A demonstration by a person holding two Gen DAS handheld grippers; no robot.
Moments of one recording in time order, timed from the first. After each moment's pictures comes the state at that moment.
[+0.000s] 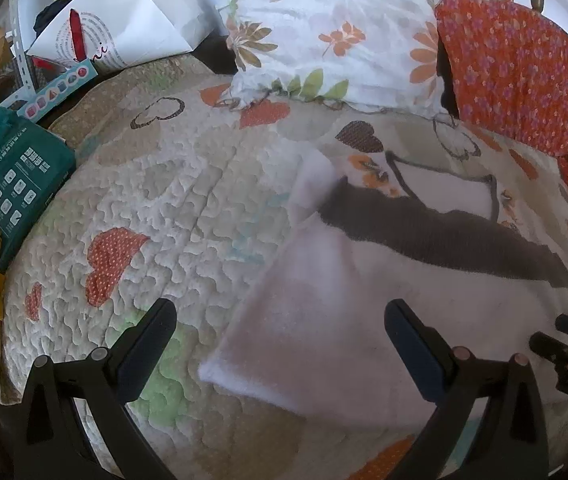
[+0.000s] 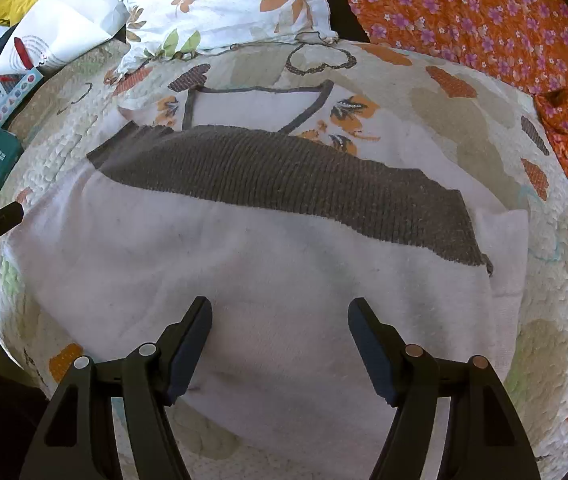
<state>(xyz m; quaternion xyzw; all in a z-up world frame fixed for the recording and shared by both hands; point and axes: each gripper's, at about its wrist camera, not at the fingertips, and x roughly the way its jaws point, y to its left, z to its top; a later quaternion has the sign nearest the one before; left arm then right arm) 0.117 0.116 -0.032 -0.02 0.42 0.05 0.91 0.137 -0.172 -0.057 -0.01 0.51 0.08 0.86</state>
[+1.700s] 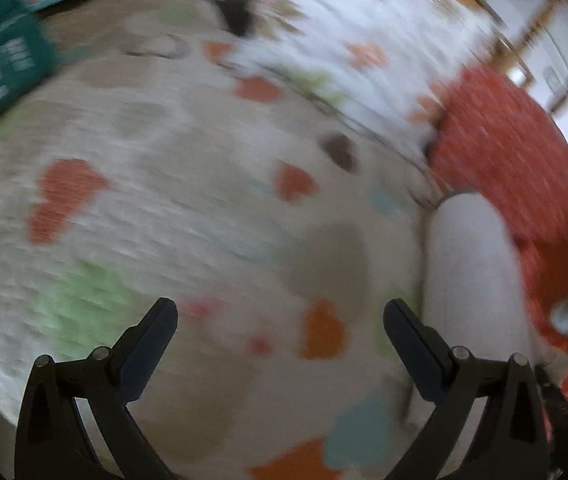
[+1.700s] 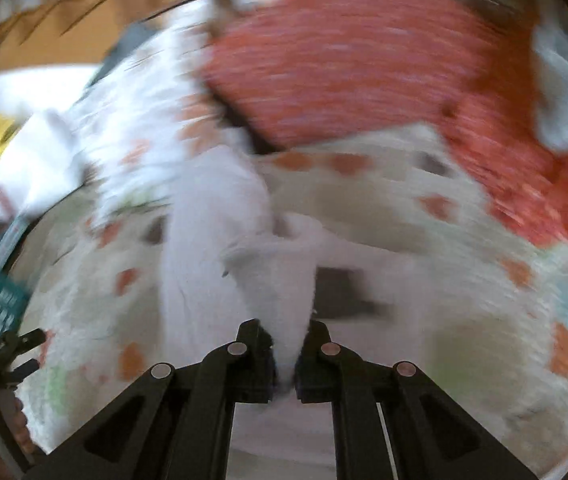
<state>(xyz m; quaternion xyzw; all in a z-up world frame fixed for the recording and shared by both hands) 0.131 0.138 -0.042 -0.22 0.45 -0.04 0.87 0.066 -0.271 0.029 0.14 0.37 -0.07 0.92</state>
